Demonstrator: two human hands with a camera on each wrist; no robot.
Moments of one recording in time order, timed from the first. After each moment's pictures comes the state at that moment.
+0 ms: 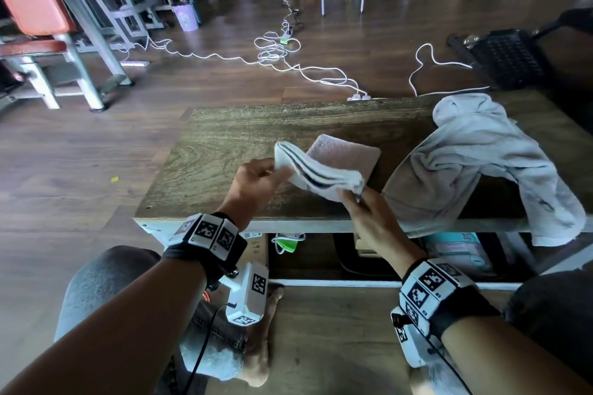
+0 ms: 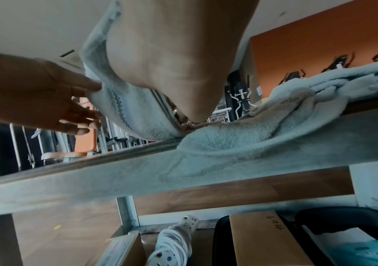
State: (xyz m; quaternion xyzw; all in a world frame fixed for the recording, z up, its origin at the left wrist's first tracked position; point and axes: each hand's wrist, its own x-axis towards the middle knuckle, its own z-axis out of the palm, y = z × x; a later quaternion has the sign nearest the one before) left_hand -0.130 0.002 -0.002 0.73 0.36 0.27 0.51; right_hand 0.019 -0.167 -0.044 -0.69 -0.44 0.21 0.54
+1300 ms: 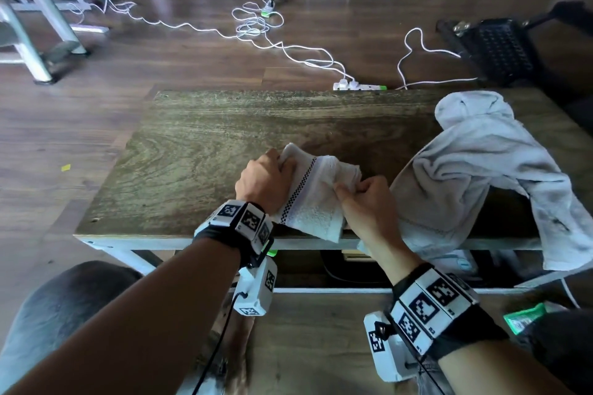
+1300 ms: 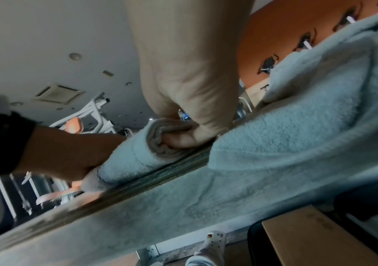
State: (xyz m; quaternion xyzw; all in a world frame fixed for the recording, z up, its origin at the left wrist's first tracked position) left_hand -0.050 0.038 -0.044 0.85 0.46 0.13 0.22; right_hand 0.054 -0.115 -0.064 -0.82 -0.20 0.16 0.51
